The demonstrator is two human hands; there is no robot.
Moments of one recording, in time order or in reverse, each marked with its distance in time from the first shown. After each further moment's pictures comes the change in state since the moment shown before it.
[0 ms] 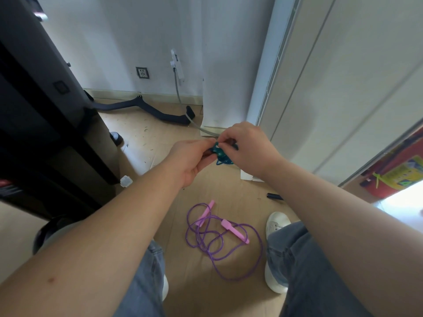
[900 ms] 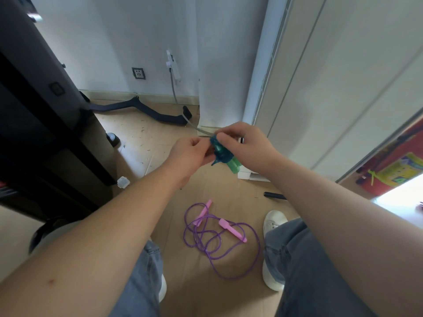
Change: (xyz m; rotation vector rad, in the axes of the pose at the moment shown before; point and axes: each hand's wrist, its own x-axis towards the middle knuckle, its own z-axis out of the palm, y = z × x) left_hand -0.003 -0.009 0.002 0.308 -0.100 0.231; right_hand -0.010 0.000 -0.009 0.524 -0.051 0.317
